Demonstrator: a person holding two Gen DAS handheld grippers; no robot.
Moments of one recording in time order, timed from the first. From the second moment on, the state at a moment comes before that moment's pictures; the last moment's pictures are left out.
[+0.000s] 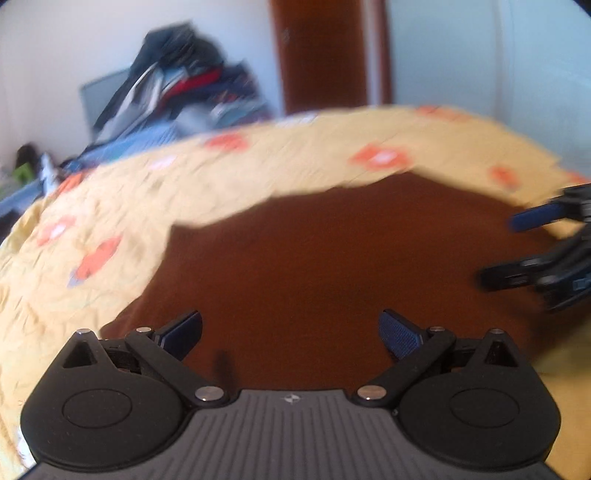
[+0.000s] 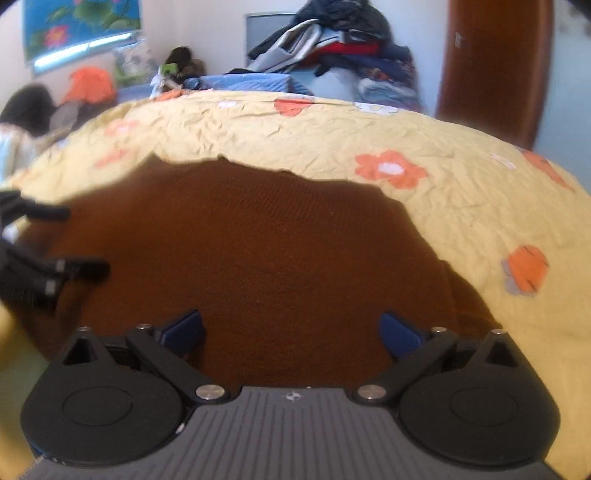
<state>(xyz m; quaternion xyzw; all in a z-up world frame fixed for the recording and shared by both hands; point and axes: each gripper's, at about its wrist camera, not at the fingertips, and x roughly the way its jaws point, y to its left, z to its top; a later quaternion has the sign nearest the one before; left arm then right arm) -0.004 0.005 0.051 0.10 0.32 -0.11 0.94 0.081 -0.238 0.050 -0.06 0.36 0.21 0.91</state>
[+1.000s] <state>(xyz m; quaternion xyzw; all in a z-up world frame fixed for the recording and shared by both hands) -0.112 0.166 0.011 -0.44 0.35 -0.05 0.82 0.008 -0.372 0.034 0.27 0.44 0.17 0.84</state>
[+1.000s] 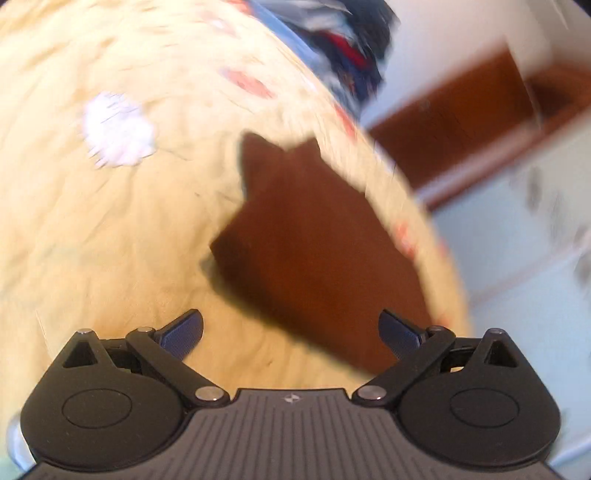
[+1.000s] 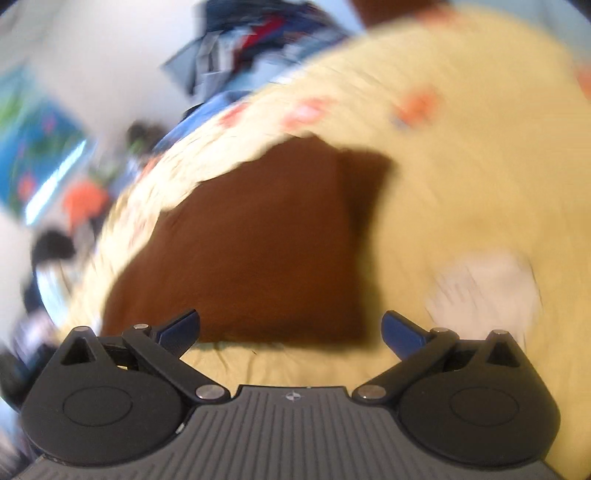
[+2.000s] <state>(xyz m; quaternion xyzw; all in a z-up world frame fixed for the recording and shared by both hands) -0.102 0.066 0.088 -0.03 0.30 -0.14 0.94 0.029 -0.326 0.090 0.12 0.35 0.24 0.90</state>
